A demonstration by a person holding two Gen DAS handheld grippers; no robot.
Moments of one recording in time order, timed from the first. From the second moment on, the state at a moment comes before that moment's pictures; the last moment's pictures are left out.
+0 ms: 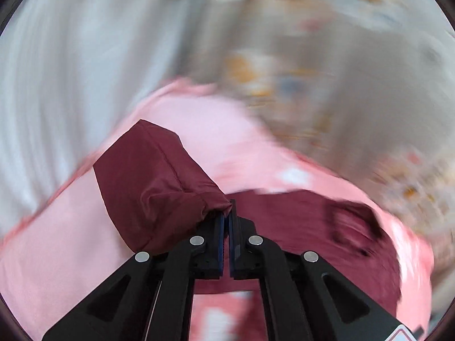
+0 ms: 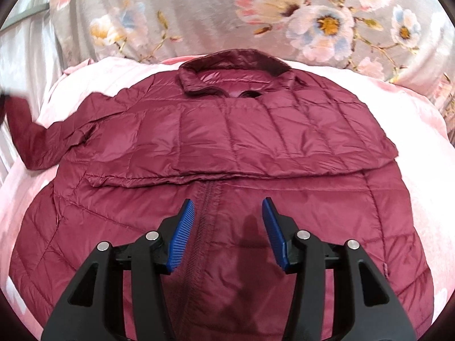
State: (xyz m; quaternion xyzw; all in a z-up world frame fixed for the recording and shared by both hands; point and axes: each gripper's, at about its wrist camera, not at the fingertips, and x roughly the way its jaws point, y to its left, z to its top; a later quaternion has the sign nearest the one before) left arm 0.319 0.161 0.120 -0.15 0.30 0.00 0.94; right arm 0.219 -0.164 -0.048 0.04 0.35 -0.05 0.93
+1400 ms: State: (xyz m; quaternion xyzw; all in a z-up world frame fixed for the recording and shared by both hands) left arm 0.380 0.103 -0.049 -0.26 0.50 -0.02 0.83; right arm 0.280 -0.302 -0.047 0.17 0.40 -0.09 0.90
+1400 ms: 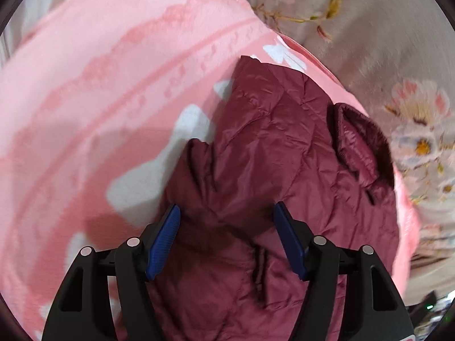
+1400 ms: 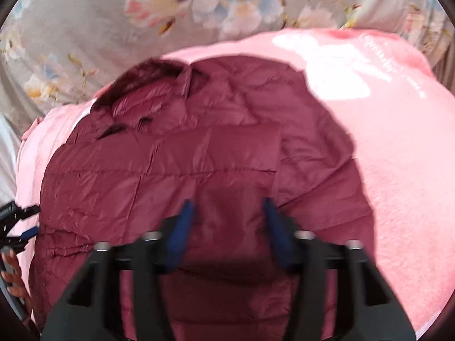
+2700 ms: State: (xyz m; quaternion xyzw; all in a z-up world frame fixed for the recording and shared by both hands) left arm 0.396 0.123 -0.056 -0.36 0.47 -0.04 0.80; right arm 0.262 -0.319 -0.027 0.13 0.35 -0.09 0.92
